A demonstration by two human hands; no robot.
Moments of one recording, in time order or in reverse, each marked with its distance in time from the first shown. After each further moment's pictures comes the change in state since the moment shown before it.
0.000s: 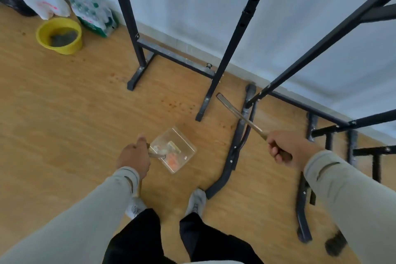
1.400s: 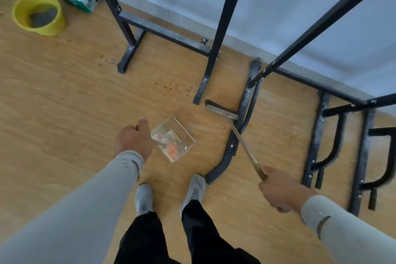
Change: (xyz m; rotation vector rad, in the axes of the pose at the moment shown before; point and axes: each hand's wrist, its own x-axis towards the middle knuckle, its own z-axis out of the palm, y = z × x) left_hand 0.017 0.042 0.075 0.305 0.181 0.104; right_hand 0.067 0.111 0.009 -0.528 -0.140 -0.031
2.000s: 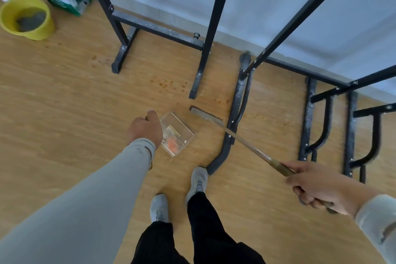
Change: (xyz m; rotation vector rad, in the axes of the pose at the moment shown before) left_hand -0.019 -0.016 -0.006 -0.035 -0.094 -0.009; right_hand -0.095 0.050 0.000 0.447 -0.089 0.031
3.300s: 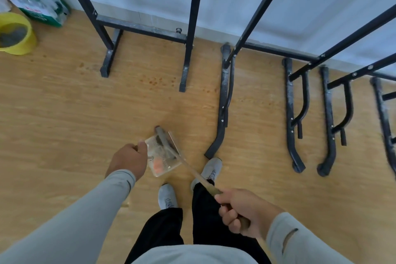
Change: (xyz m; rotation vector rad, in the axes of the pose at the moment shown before) left_hand -0.031 -0.157 -0.058 0.428 -0.142 0.301; right_hand -0.036 0.101 0.234 0.592 -0.303 0.190
